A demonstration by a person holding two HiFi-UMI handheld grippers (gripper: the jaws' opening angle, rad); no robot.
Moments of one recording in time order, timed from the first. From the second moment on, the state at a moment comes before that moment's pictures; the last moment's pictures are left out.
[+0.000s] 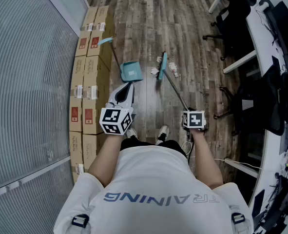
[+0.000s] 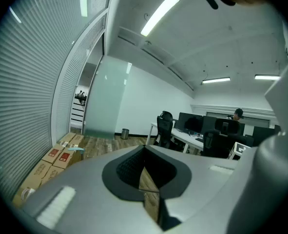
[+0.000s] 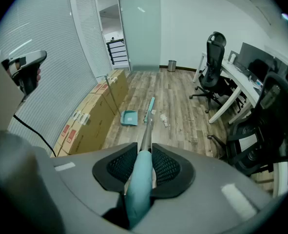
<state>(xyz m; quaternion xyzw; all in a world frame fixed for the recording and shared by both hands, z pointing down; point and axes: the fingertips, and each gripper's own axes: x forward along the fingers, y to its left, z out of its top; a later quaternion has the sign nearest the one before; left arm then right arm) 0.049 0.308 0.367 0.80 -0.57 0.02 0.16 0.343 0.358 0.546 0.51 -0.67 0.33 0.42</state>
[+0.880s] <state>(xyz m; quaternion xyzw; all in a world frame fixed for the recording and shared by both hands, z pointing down) -0.006 0.300 0.374 0.81 -0.56 0.01 0.18 0.299 0.357 0.542 0.52 -0.67 0.34 0.41</state>
